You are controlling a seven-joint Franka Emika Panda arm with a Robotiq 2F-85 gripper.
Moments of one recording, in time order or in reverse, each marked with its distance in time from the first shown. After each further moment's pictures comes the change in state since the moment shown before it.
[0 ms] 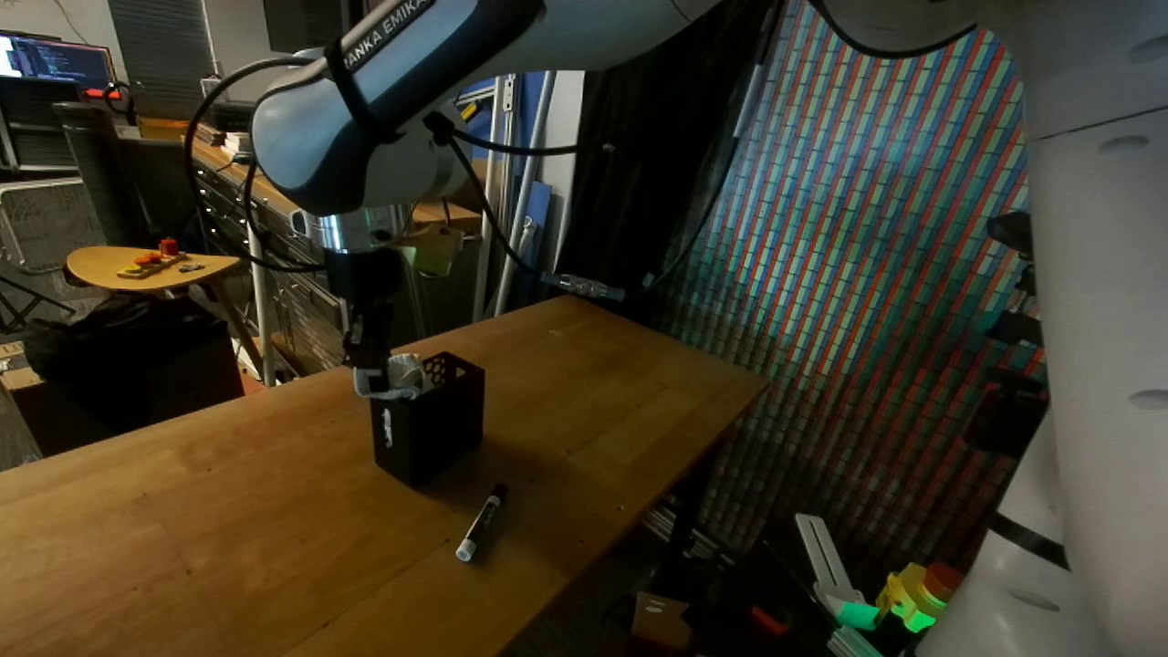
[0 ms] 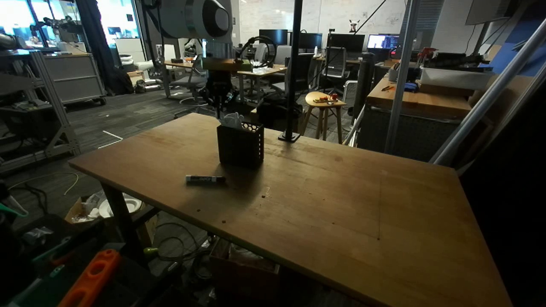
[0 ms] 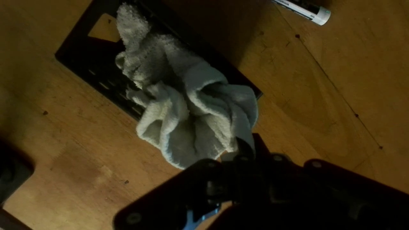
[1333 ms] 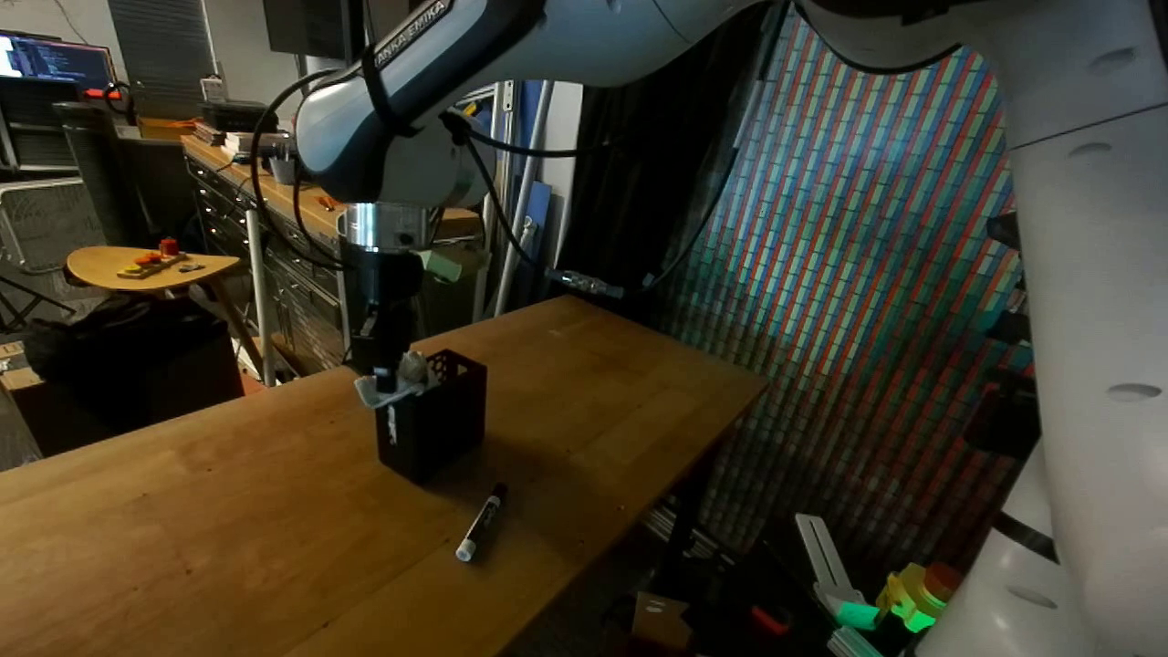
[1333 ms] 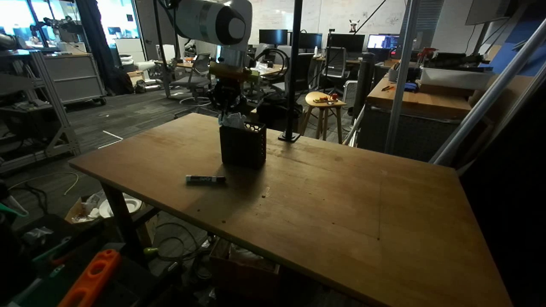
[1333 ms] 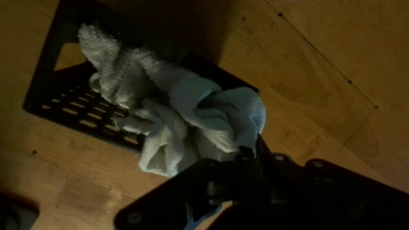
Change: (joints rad) arm -0.069 0.033 -0.002 0.021 0.168 0.000 0.028
